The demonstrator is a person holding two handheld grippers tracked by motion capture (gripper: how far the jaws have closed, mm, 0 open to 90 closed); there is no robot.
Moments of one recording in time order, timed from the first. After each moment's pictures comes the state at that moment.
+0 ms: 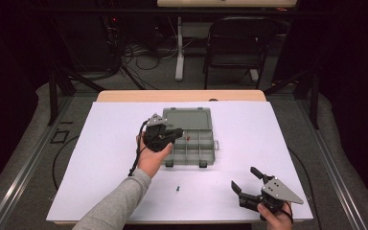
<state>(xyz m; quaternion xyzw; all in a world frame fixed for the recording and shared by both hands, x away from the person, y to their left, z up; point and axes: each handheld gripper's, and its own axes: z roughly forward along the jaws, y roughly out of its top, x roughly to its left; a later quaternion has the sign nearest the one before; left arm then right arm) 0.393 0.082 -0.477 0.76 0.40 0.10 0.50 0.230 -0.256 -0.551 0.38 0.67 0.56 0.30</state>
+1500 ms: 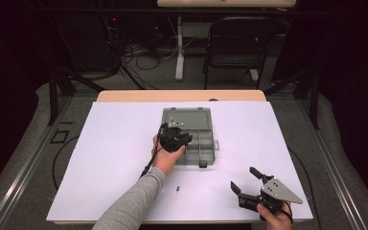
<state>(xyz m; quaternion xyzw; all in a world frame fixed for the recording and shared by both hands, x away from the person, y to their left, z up) 0.423 0.045 -0.529 0.80 0.41 0.11 0.43 0.230 -0.255 -0.551 0.38 0.68 0.56 0.30</state>
